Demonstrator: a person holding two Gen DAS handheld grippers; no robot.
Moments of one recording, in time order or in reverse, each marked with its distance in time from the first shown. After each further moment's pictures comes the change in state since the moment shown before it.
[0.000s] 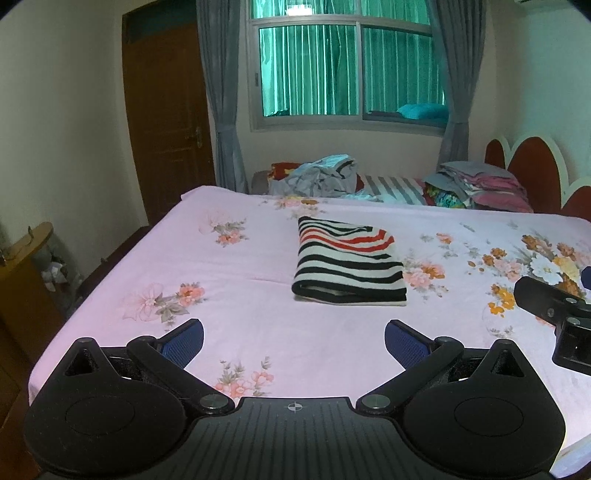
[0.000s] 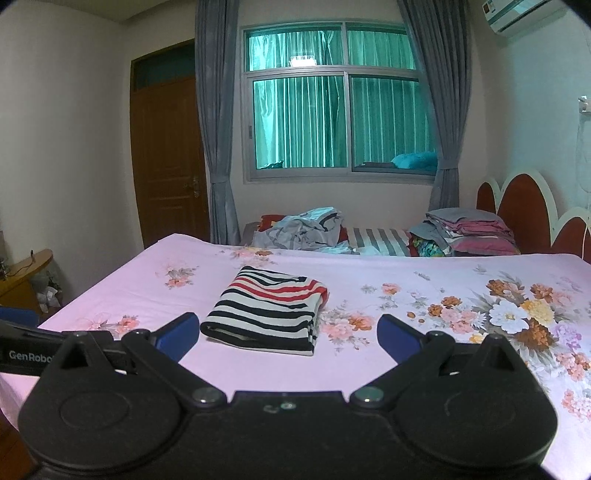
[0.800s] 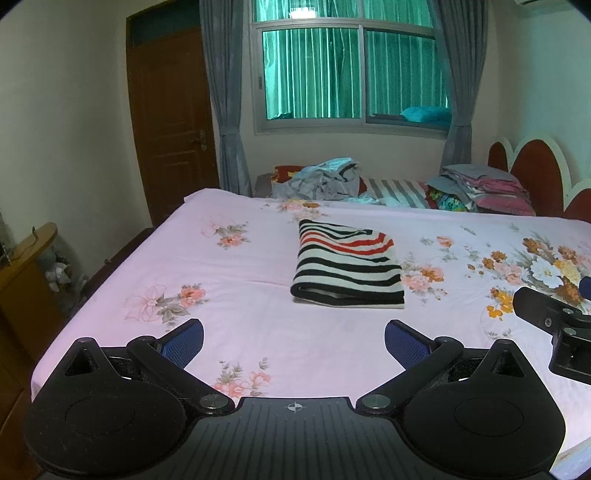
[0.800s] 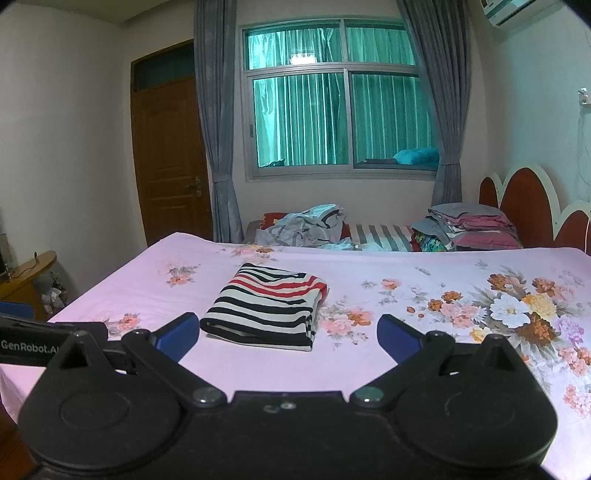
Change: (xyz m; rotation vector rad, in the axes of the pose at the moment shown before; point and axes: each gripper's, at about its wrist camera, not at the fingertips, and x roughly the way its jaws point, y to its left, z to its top) left arm -0.009 -0.005 0.001 -0.010 -0.007 0.010; right arm -0.006 -0.004 -0.005 0.015 0.006 0.013
